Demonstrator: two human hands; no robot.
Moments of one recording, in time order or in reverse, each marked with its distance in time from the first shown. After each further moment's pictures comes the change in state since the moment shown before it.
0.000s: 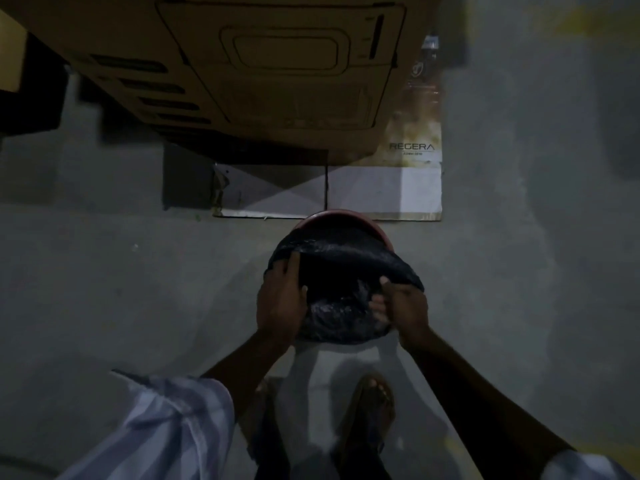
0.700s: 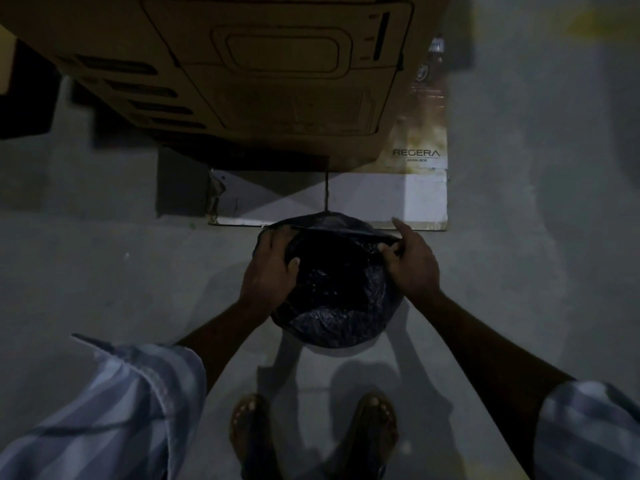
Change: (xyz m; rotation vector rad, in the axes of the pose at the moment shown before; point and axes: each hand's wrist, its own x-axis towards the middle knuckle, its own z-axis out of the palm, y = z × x) left_hand 0.081 -0.016 -0.018 -0.278 0.044 0.117; right_hand 0.083 -0.071 0.009 -0.761 0.104 -0.705
